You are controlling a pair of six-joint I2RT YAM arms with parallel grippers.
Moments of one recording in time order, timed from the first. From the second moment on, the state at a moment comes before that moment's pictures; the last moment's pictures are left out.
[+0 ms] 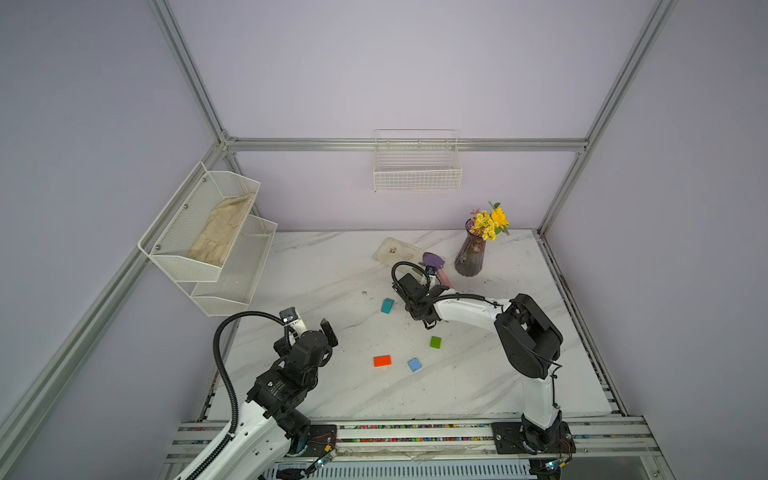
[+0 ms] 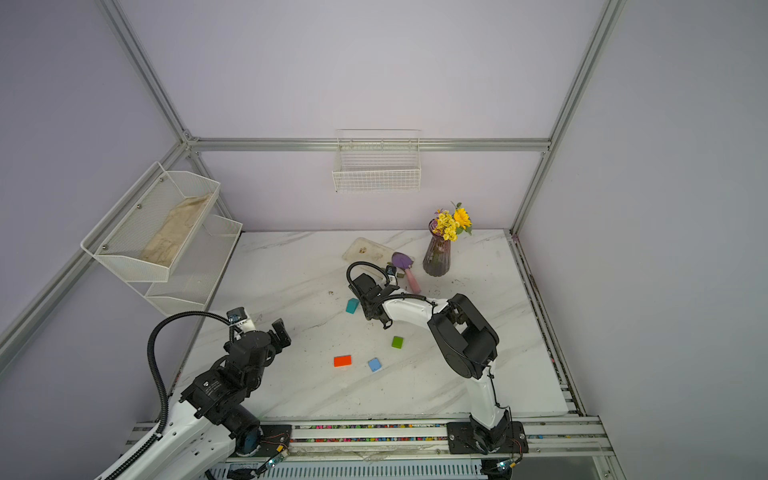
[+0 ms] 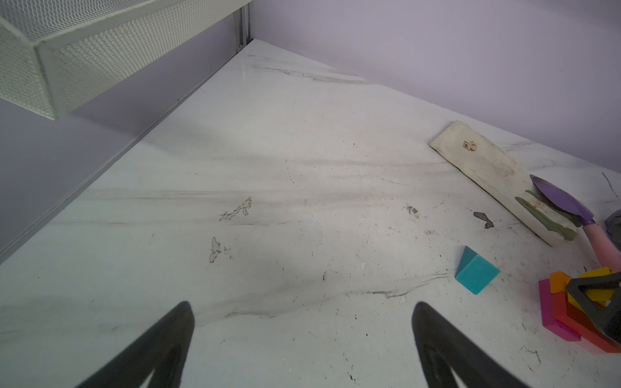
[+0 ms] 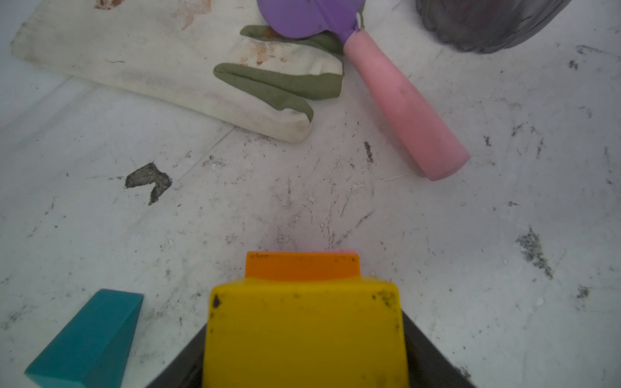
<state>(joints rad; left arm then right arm) -0.55 0.57 0.46 -0.53 -0.71 -0.64 0.80 1.99 1.37 -0.48 0.57 0.93</state>
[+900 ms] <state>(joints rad) -0.55 0.57 0.46 -0.53 -0.71 -0.64 0.80 1.97 1.34 -0.46 0.55 0.91</state>
